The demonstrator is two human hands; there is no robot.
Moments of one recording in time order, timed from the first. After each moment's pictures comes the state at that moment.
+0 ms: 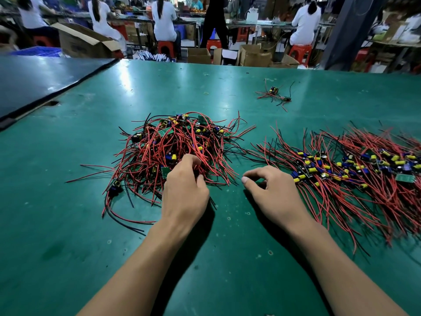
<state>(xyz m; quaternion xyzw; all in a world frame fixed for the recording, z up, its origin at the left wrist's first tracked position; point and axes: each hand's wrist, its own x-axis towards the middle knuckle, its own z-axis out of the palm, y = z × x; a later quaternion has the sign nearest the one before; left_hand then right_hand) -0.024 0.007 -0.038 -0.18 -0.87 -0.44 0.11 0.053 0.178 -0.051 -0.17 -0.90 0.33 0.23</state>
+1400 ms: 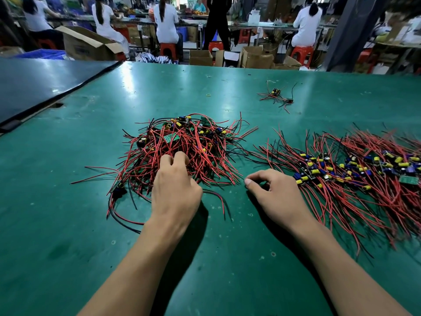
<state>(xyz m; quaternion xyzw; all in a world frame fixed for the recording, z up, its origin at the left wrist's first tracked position) -0.031 -0.007 -0.026 -0.16 -0.91 -0.34 0.15 0.054 0.179 -0.048 -0.18 -0.90 0.35 0.21</state>
